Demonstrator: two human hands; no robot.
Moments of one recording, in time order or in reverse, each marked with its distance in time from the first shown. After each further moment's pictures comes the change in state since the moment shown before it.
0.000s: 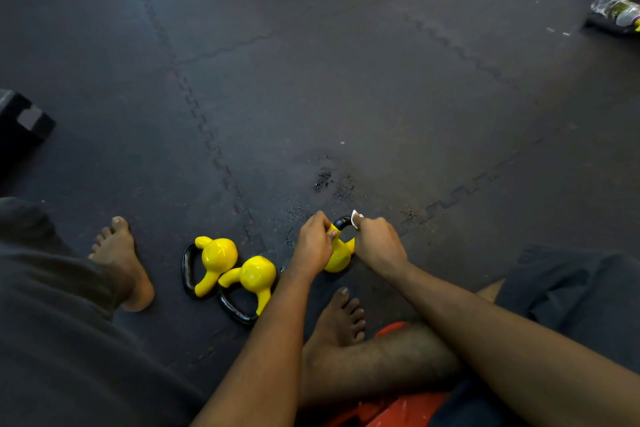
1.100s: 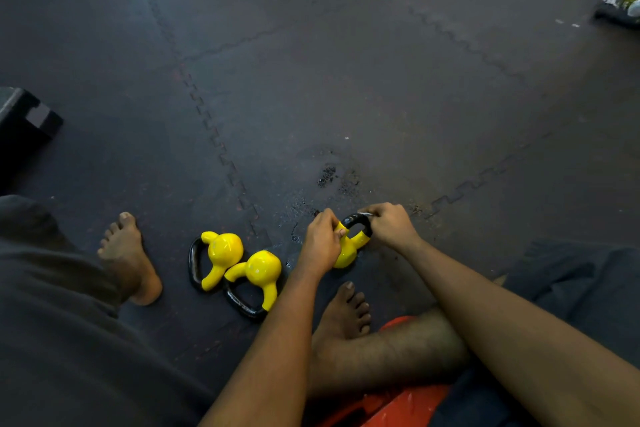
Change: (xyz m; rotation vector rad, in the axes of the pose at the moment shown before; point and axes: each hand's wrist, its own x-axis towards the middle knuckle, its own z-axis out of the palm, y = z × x) left_hand -0.006 -0.004 0.007 -0.018 0.009 0.051; right_hand 0.029 0.024 -0.006 0.322 -0.164 0.112
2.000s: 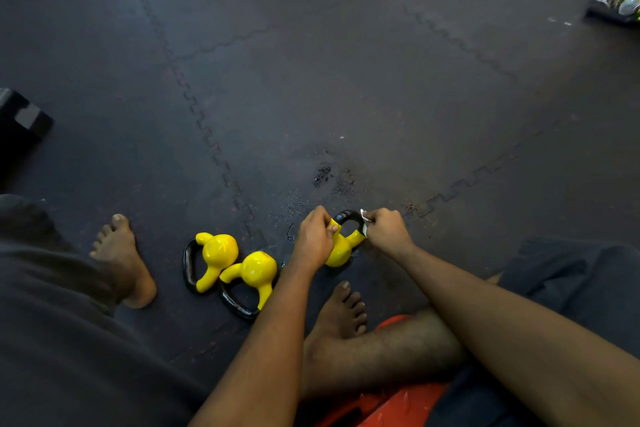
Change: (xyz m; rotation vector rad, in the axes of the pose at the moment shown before) left_hand 0.006 0.001 -0.006 0.017 -0.008 -0.026; right_hand -0.004 0.004 0.015 -0.103 0.063 0.056
